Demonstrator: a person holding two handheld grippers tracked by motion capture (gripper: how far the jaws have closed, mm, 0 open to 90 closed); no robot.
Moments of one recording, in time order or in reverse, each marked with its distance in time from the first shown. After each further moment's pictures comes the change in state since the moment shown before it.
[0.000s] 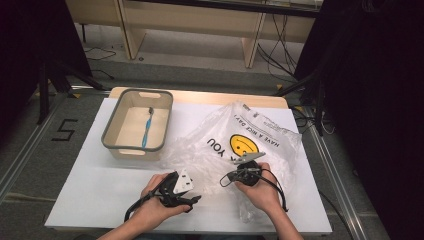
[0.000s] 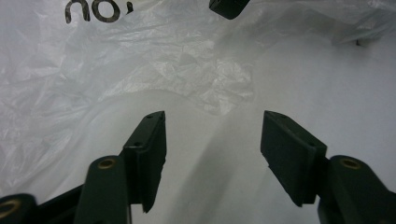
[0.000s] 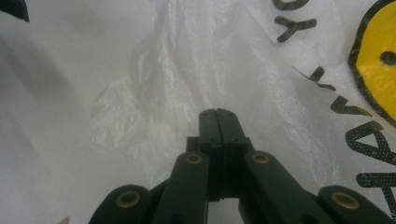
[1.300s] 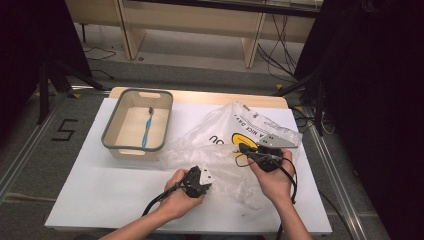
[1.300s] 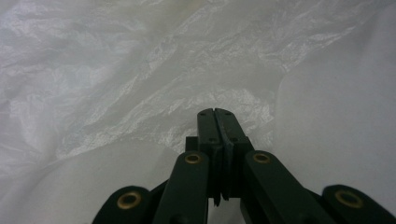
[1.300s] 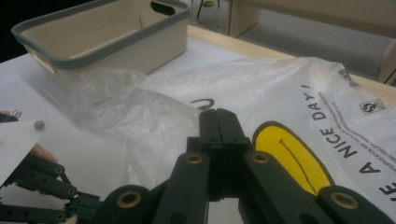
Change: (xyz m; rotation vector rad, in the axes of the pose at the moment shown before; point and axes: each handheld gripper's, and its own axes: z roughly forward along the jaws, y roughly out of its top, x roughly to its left) left arm -0.002 0.022 0.060 0.092 0.017 0.018; right arm -0.009 0.031 -0.071 -0.409 -0.157 0.080
